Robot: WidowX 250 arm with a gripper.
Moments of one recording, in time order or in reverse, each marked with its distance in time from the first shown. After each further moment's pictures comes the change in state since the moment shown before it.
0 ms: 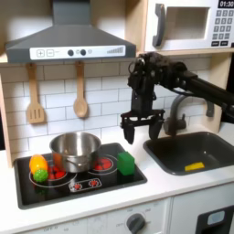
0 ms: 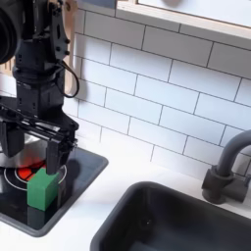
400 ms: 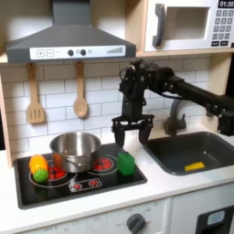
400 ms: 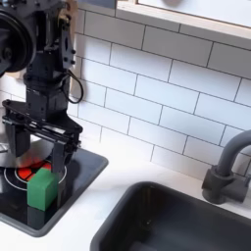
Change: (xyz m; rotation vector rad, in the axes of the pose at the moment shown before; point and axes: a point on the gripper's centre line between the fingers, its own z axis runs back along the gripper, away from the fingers) arm 0.026 0.011 -0.022 0.034 0.008 0.020
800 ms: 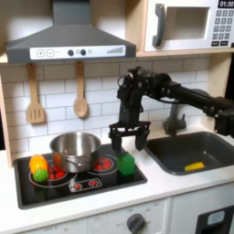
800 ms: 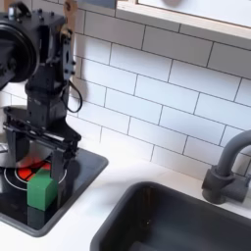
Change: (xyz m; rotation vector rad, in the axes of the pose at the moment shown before) arm 0.004 0.003 -0.019 0.020 0.000 0.004
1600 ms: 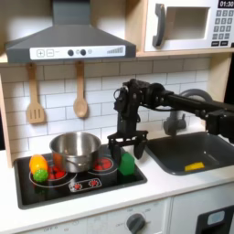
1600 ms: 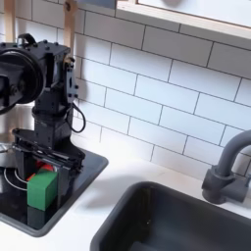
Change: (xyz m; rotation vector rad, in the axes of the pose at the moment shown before) arm 0.010 -0.006 -0.030 -0.038 0.011 0.000
